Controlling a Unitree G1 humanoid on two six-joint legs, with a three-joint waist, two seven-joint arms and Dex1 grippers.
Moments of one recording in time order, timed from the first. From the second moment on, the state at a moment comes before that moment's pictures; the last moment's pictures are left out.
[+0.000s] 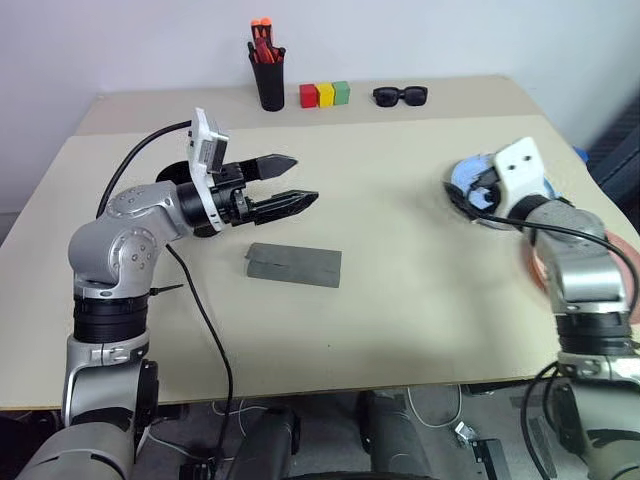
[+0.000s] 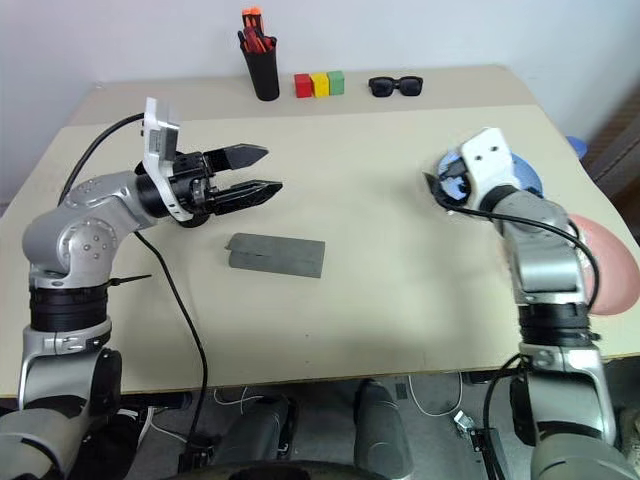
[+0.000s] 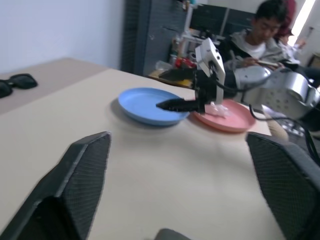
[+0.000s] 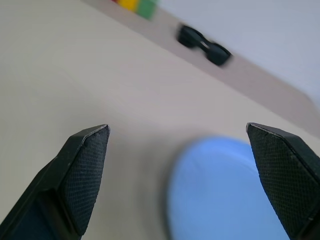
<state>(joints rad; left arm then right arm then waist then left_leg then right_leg) -0.69 0.53 0.13 -0.08 -0.63 0.74 -1.05 -0.50 -0.66 -0.16 0.05 0.08 0.46 0.50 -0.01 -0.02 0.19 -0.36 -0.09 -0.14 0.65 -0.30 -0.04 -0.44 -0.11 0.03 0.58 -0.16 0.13</state>
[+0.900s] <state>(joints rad) -0.73 0.47 0.04 0.16 -0.60 0.50 -1.24 -0.11 -0.72 -0.48 -0.39 0.17 0.95 0.37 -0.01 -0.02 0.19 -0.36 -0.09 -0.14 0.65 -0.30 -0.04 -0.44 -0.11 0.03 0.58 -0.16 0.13</state>
